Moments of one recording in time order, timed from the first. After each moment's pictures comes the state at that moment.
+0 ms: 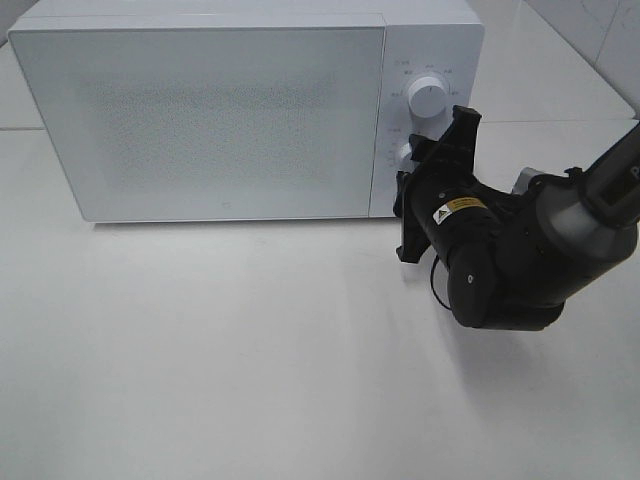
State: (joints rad) left arm 0.07 0.00 -0.52 -0.09 1.07 0.09; right arm 0.59 2.09 -0.76 0.53 -1.23 1.65
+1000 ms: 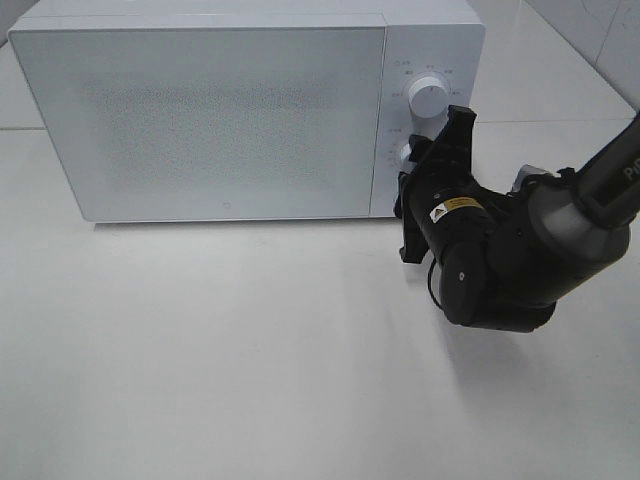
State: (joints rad) left arm 0.07 0.00 -0.52 -0.09 1.07 0.09; right arm 0.61 2.09 -0.77 0.61 -1.22 1.56
